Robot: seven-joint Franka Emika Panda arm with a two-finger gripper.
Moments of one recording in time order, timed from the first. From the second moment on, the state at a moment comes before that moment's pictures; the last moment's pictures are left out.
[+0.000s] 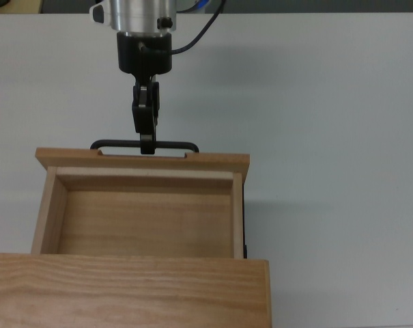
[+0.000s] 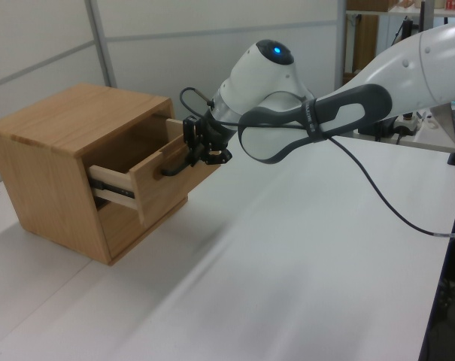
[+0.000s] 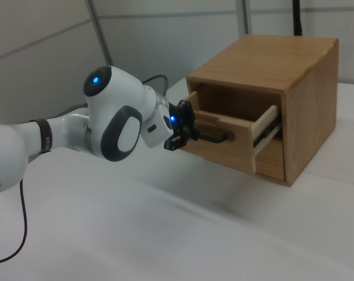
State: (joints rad) arm -0.09 0.12 0.12 -1.86 -0.06 2.67 1.59
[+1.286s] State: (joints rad) arm -0.09 -0.02 0.12 -1.84 -0.06 2.18 1.59
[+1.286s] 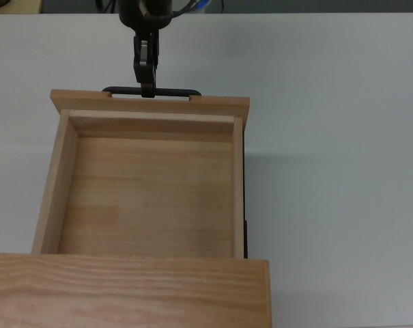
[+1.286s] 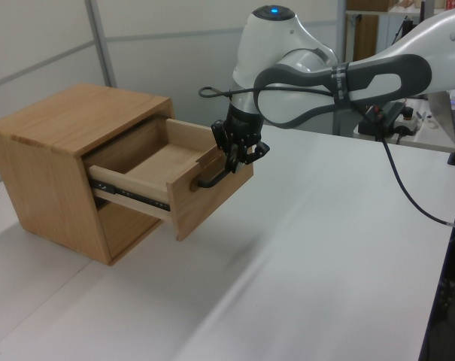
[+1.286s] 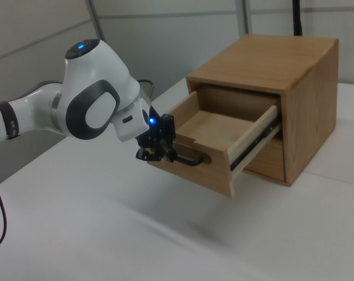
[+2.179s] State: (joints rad) arm -0.09 -0.07 0.11 -1.71 -0.06 1.82 1.57
